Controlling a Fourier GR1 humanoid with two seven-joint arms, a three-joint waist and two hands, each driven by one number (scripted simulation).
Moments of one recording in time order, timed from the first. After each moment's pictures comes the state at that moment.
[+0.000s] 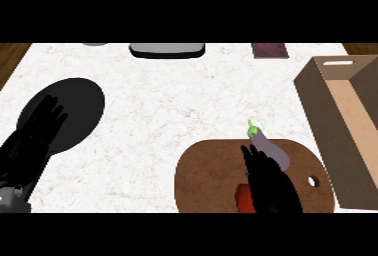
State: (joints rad) left arm -0.02 0.35 0.09 -1.66 0.33 0.02 0.26; right arm -0.06 -0.18 0.61 -1.93 0.79 0.38 1.10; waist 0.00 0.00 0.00
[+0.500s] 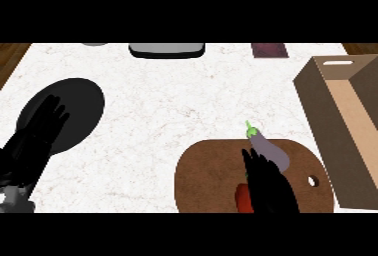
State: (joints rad) left arm -0.03 0.32 0.10 -1.64 0.31 0.00 0.25; right arm -0.01 -0.13 0.58 -1.89 0.85 0.42 1.05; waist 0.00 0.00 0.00
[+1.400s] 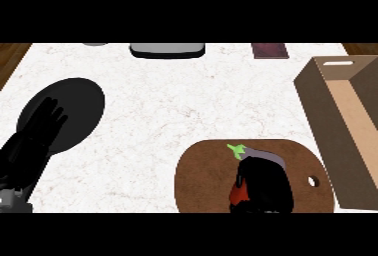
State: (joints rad) left arm -0.01 0.28 0.16 -1.65 0.28 -0.06 0.26; right arm -0.03 -0.08 0.53 -1.81 1.01 0.43 0.93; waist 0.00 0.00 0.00
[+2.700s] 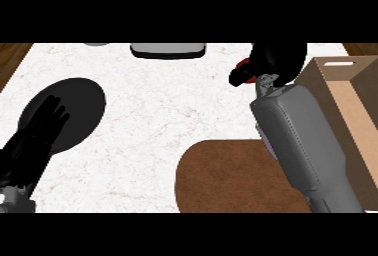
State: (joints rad) left arm -0.03 0.27 0.16 -1.65 0.26 -0.07 0.28; right arm -0.88 -0.09 0.12 -1.27 1.20 0.22 0.99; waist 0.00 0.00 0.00
